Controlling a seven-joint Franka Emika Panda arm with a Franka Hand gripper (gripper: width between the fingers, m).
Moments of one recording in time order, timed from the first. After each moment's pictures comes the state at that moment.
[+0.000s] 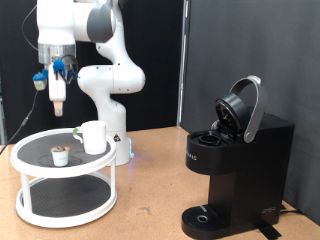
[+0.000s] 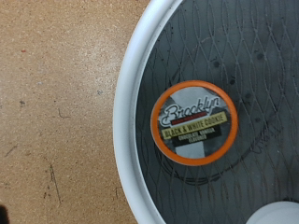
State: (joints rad) arm -0.17 -0.42 -0.39 -2.46 -0.21 2.12 2.07
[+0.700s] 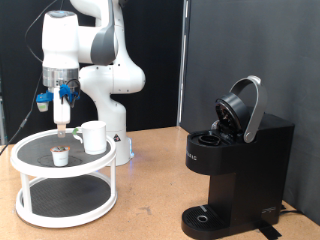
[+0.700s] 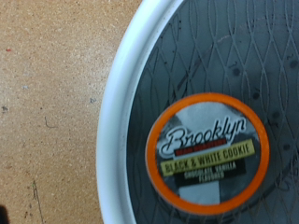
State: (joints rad) arm -0.18 -0.37 -0.39 -2.57 -0.25 2.29 2.06
